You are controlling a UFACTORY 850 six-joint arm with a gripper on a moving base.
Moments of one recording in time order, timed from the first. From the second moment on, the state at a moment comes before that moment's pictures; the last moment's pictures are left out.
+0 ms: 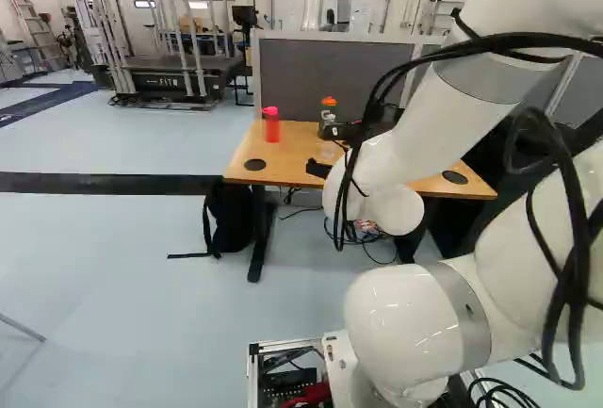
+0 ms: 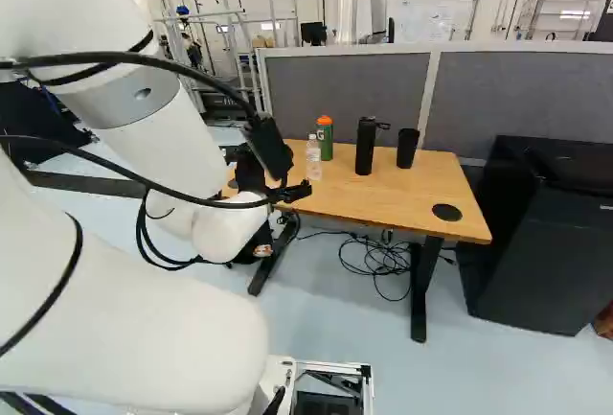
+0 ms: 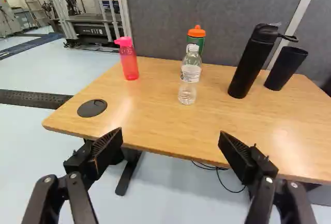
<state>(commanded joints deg) 0.0 16.0 -5.0 0.0 50.0 0.0</state>
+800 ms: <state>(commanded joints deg) 0.0 16.0 -5.0 0.0 50.0 0.0</state>
